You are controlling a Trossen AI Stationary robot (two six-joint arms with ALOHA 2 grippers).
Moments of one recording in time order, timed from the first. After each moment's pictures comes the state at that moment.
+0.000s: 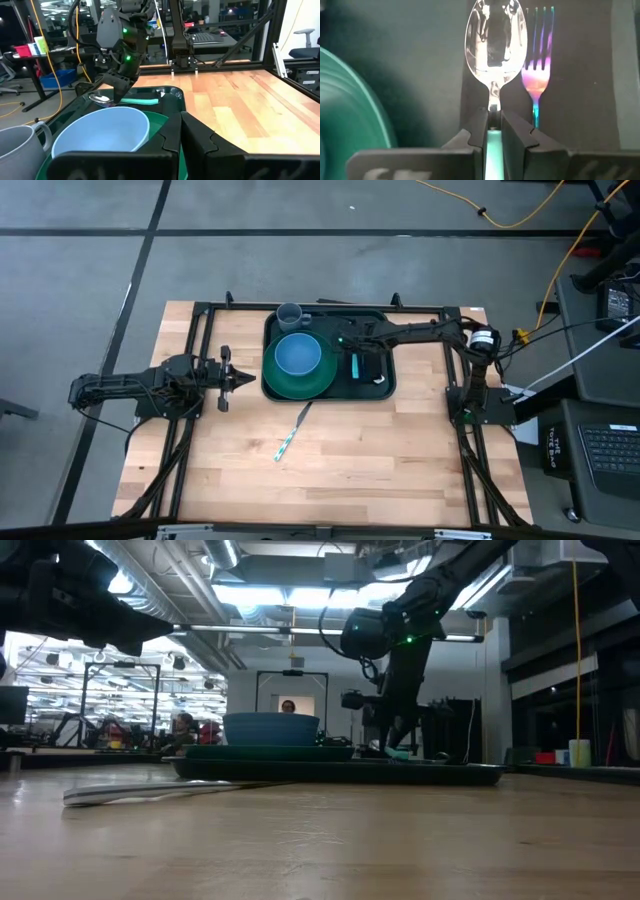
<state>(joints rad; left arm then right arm) 0.13 0.10 0.06 0.00 0.03 0.06 -0.34 1.90 1.24 -0.56 0.37 1.16</state>
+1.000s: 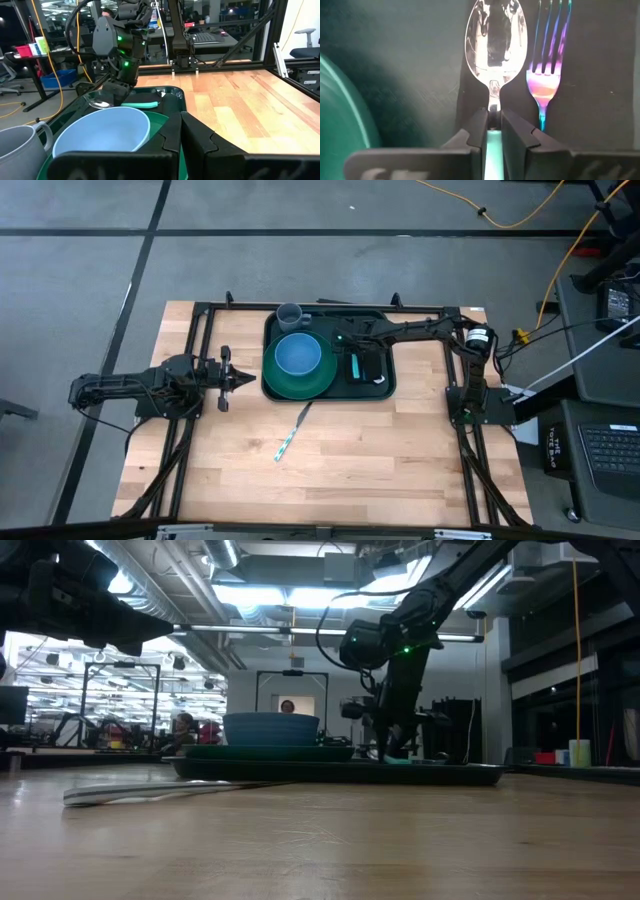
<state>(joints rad) 0.13 0.10 0.06 0.00 0.02 0.06 -0.38 1.94 1.24 -0.53 0.32 1.09</state>
